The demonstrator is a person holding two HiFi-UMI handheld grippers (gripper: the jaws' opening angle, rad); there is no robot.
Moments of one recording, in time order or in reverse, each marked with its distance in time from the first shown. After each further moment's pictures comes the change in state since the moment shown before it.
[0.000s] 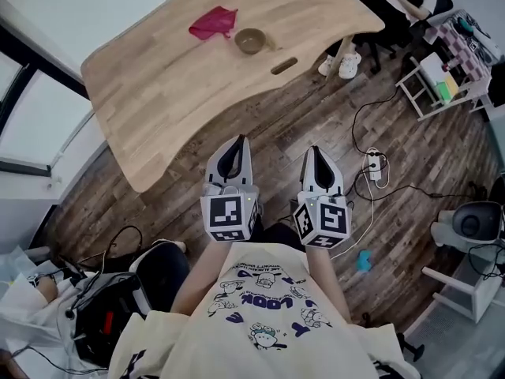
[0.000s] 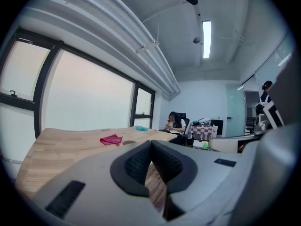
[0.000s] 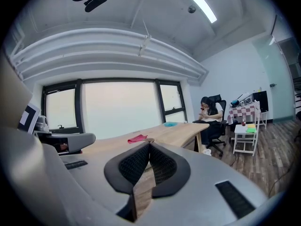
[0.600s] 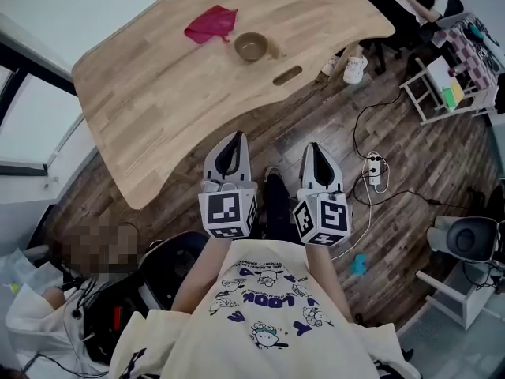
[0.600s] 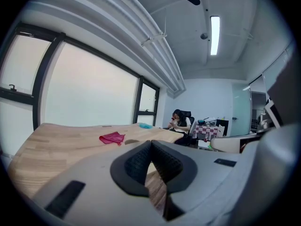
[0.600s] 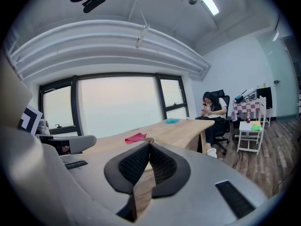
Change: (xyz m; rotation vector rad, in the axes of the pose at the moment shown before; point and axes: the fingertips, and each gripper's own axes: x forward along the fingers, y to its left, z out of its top) left arm 0.074 0.030 -0.002 -0.038 0.034 0.032; right arm 0.079 -0.012 0.002 0.009 0.048 0.015
